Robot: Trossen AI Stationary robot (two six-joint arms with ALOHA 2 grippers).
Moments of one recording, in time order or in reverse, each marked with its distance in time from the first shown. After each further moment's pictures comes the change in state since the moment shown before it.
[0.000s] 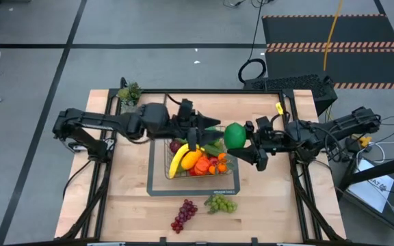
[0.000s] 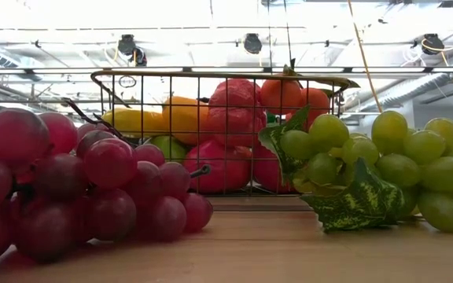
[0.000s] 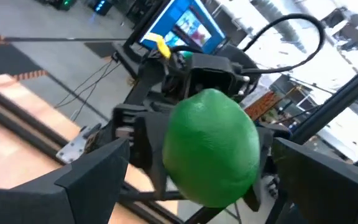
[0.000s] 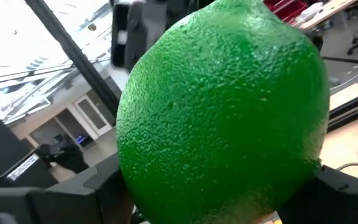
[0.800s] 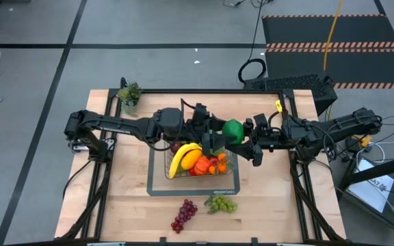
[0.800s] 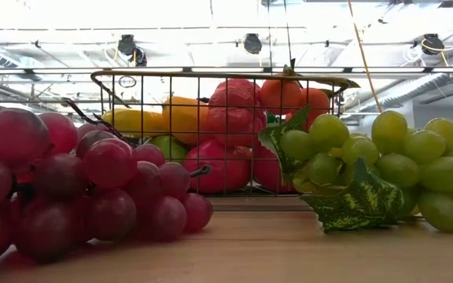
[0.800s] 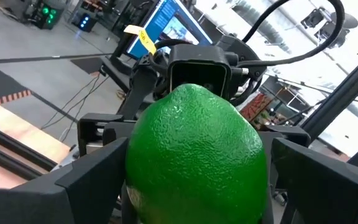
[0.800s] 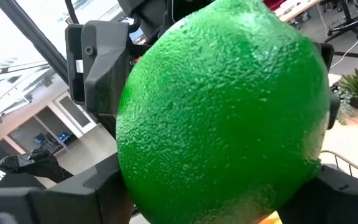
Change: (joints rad) left arm 0.014 0.137 0.002 0.209 0.046 0.078; right arm -0.045 -0.001 0.000 -0.072 0.002 0.028
